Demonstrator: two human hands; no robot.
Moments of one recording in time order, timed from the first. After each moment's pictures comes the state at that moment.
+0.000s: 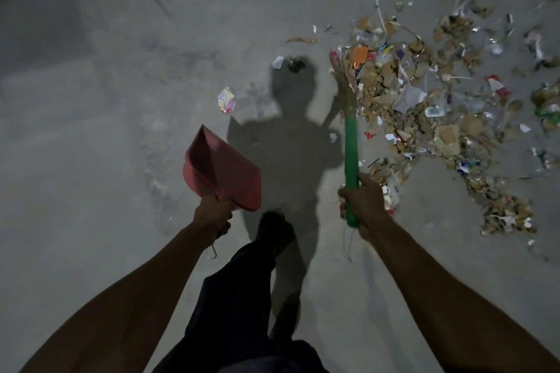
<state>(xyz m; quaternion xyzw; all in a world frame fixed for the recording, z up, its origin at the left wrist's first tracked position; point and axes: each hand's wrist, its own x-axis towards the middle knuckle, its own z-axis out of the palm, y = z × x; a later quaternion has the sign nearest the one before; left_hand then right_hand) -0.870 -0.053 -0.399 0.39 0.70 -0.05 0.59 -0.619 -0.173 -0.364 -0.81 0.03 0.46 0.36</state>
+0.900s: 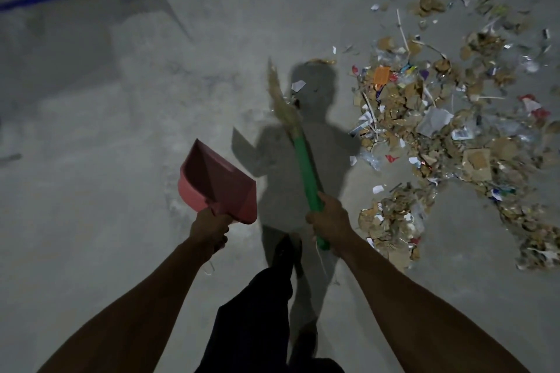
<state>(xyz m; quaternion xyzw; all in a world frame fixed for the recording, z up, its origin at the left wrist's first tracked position) -0.873 0.017 -0.391 0.38 0.73 -0.06 0.56 -0.658 -0.082 -0.371 -0.81 -0.15 0.53 0.20</state>
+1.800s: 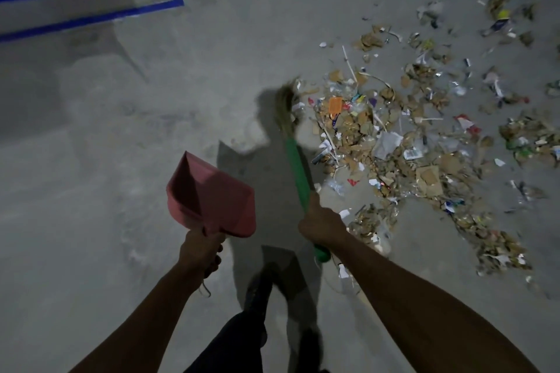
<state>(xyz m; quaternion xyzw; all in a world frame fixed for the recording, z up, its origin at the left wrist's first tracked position) -0.784 0.041 -0.376 0.43 0.69 -0.03 0.58 -0.562 -0.050 -0.379 -0.83 -0.31 0.46 -0.02</state>
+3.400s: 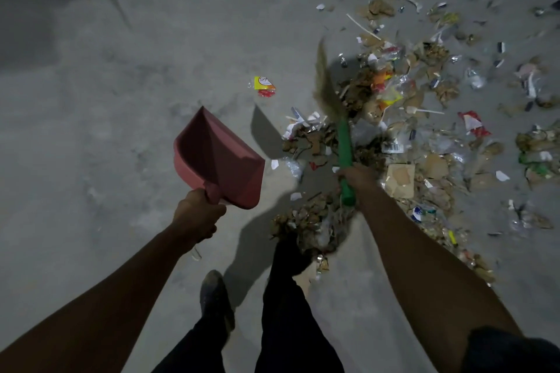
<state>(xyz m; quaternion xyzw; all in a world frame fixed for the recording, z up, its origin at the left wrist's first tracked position) -0.492 -0.115 -0.352 0.48 0.73 -0.10 0.48 -0.197 -0.174 -0.453 -0.80 0.01 0.53 0.27</state>
